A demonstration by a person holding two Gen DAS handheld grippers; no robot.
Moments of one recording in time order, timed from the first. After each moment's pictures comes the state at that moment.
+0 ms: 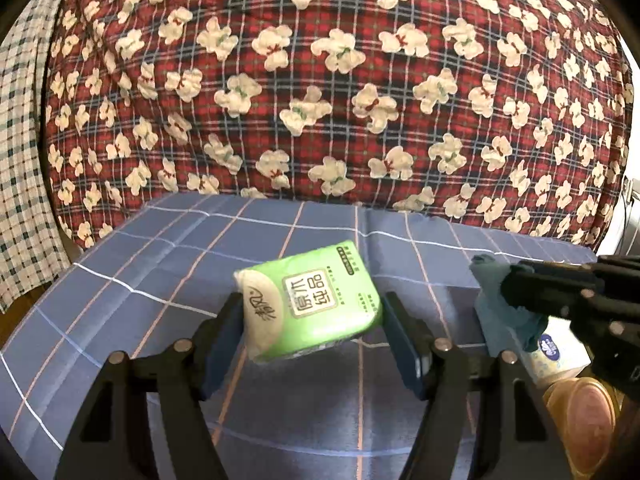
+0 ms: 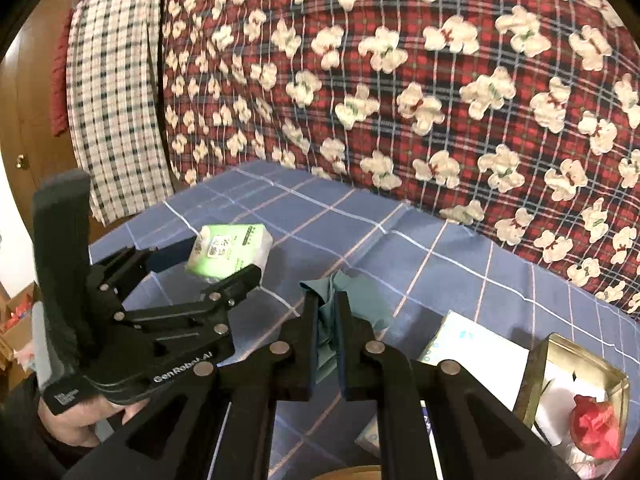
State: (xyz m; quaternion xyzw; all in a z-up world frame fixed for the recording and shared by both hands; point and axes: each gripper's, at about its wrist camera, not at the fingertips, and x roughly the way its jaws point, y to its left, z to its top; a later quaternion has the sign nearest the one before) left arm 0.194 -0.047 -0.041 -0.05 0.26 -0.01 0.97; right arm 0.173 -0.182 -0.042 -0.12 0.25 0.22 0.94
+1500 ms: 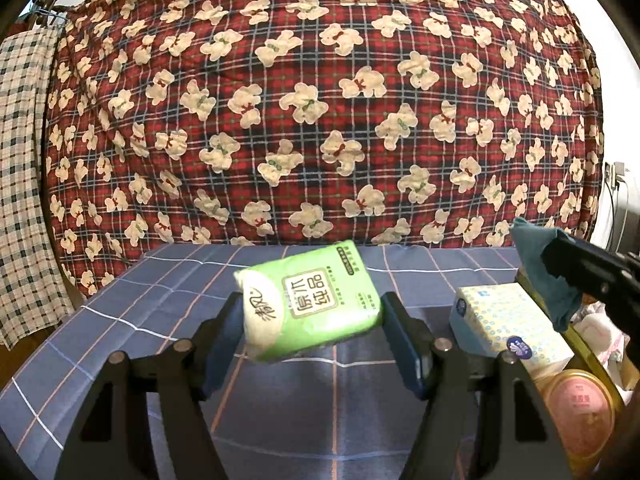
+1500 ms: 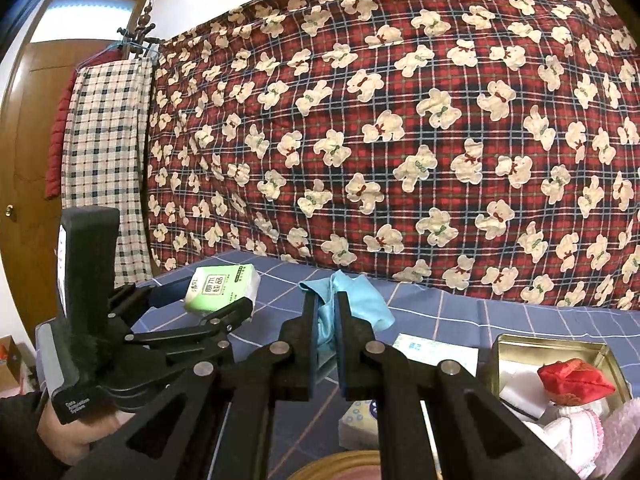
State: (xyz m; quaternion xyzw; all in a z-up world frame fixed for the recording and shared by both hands) left arm 0.161 -0.071 -0.027 0.00 0.17 -0.02 0.99; right arm 0.103 -0.221 -0.048 -0.06 0.07 0.16 0.98
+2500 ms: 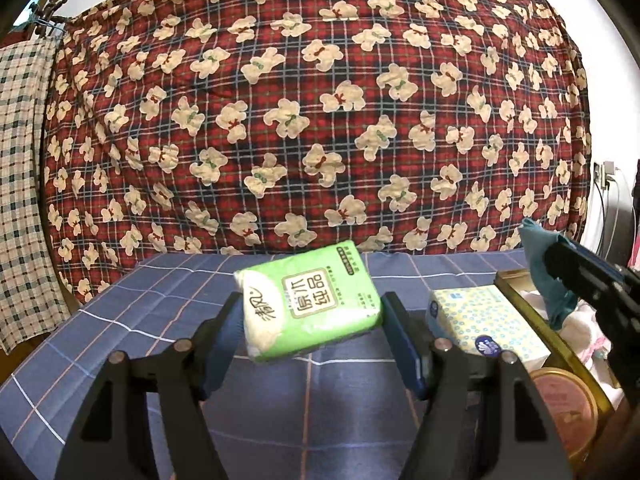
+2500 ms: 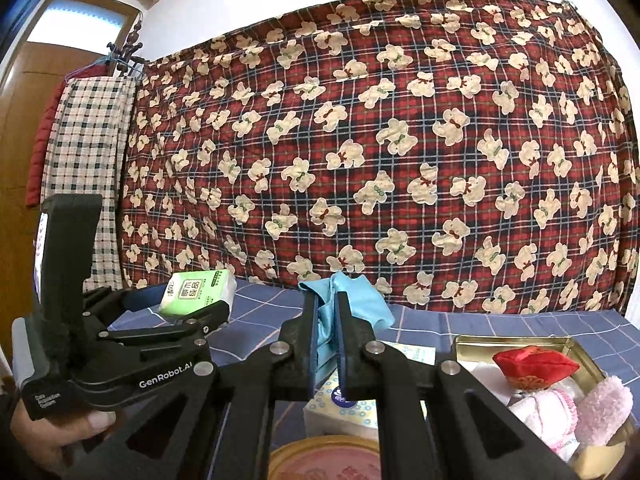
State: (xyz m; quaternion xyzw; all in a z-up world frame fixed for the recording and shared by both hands) left arm 0.143 -0.090 -0.023 0.00 0.15 -0.03 0.99; right arm 0.073 -0.240 -0.064 -0.06 0.00 0.10 0.99
